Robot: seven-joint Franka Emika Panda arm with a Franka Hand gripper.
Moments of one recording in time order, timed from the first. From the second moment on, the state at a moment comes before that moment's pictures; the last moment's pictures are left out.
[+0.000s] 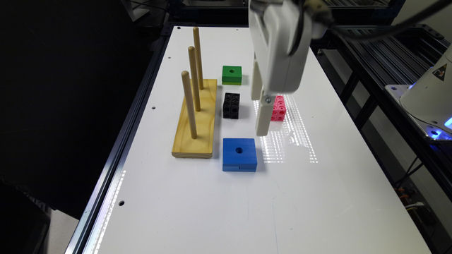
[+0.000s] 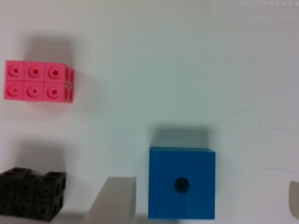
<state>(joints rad) 0.12 0.13 0.19 -2.28 0.01 2.42 1.07</state>
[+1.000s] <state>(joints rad) 0.12 0.27 0.19 -2.29 0.01 2.56 1.07</state>
